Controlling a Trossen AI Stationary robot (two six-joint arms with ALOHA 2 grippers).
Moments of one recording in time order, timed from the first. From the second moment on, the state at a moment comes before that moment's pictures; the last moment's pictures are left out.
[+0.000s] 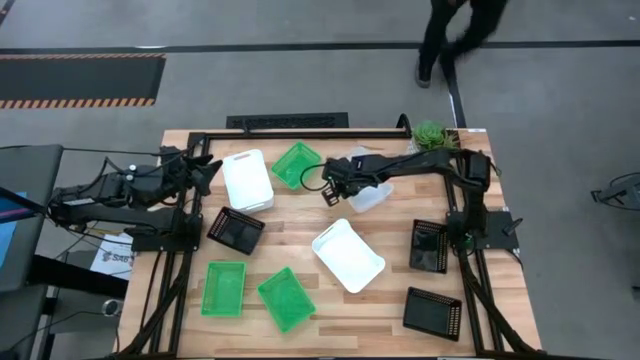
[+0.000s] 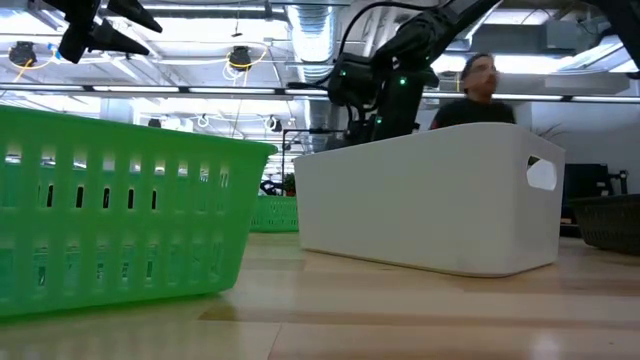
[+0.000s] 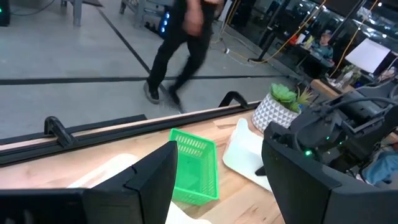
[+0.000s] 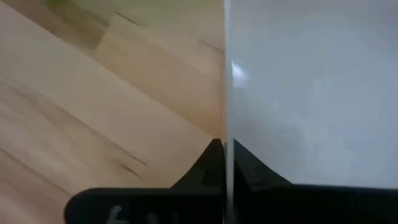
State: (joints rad) left arm -0.02 0.37 0.72 -0.69 -0.73 -0.68; right arm -0.26 1.92 1.32 -0.62 0.16 0.76
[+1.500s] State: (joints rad) left arm -0.02 0.37 0.85 -0.63 -0.83 -0.49; right arm -0.15 2.41 2.36 -0.45 0.11 0.64
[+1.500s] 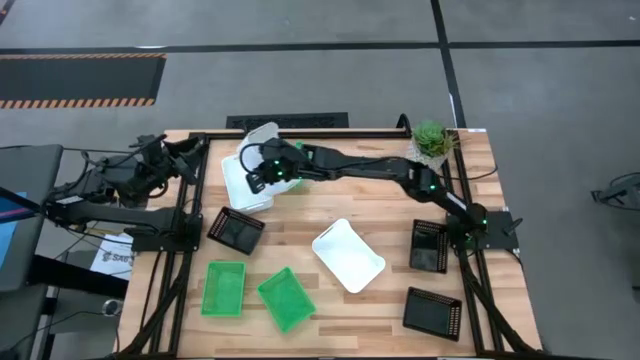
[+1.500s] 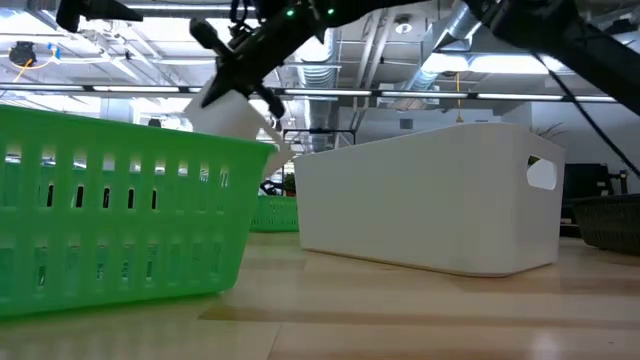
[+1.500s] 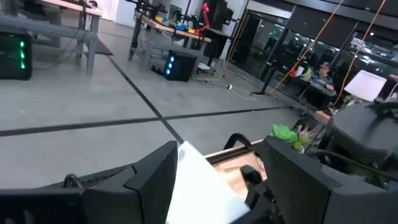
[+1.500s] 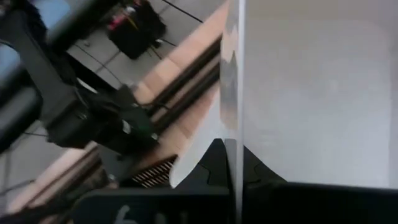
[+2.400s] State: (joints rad) left arm -0.02 0.37 0.85 -0.63 -0.84 -0.48; right arm -0.12 2.47 2.35 -0.17 0.02 0.66
